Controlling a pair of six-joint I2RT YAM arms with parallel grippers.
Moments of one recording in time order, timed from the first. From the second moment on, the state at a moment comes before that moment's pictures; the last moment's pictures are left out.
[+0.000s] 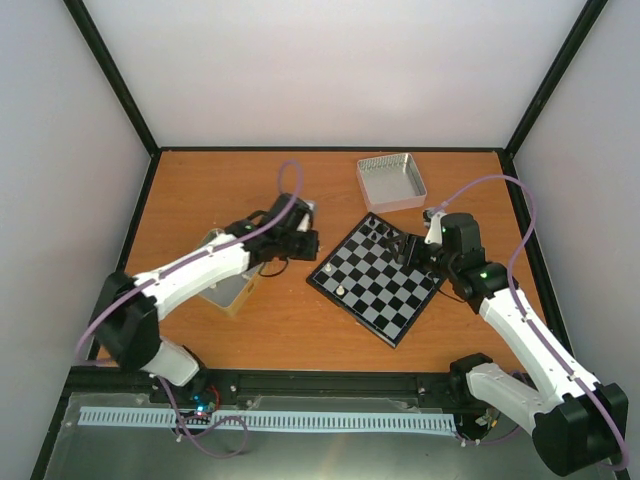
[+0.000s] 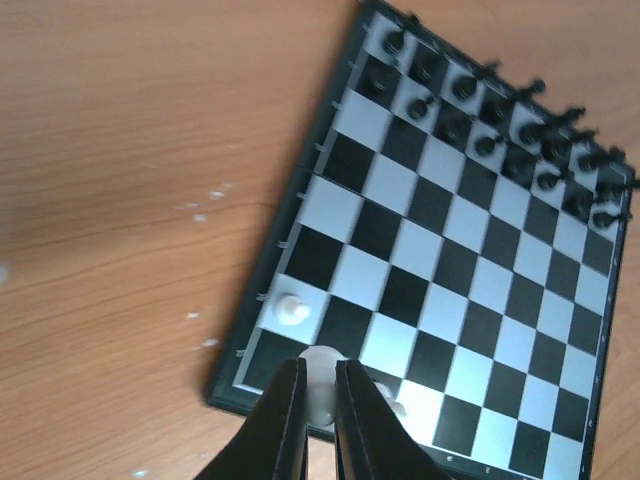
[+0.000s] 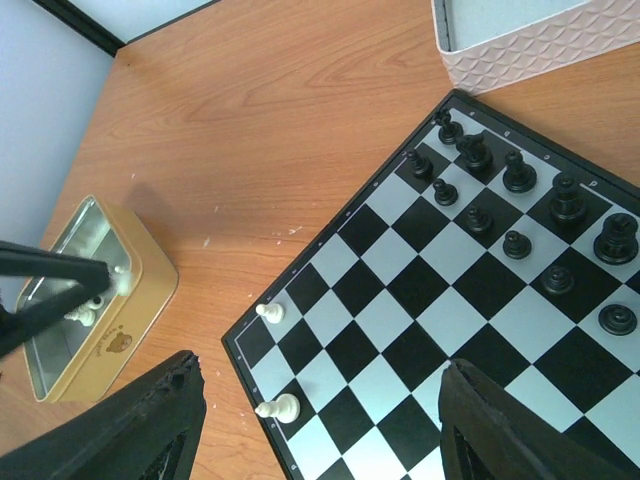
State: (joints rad) left arm -0.68 1.44 1.10 -0.52 0.06 -0.53; right arm 0.33 0.96 0.75 -0.43 -0.30 0.50
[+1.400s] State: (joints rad) left arm -0.92 2.00 1.47 -0.74 -0.14 -0.52; right arm 0.33 0.91 0.73 -0.47 -0.19 0.52
